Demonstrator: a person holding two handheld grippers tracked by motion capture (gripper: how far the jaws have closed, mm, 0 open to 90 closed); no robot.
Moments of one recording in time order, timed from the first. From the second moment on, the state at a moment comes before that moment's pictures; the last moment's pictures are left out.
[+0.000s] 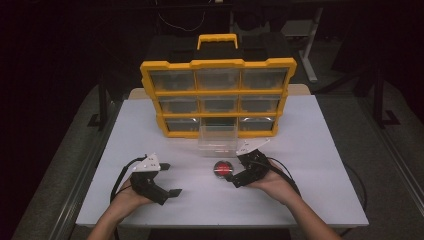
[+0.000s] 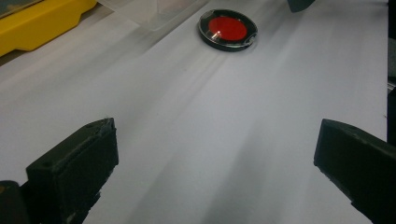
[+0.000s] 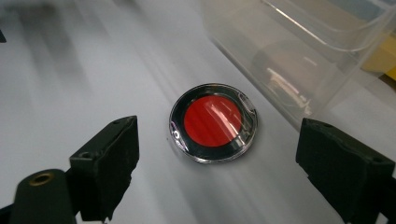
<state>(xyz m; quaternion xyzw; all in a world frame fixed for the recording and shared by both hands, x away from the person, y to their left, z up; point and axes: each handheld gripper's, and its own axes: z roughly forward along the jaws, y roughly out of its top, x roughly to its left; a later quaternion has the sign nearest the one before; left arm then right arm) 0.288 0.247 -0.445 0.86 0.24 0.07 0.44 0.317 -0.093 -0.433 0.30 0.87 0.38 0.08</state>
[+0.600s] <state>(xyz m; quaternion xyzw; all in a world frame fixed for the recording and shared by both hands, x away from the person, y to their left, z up) 0.288 0.247 -0.445 0.86 0.24 0.06 0.44 0.320 -0.080 -0.439 0.29 0.88 0.37 0.08</state>
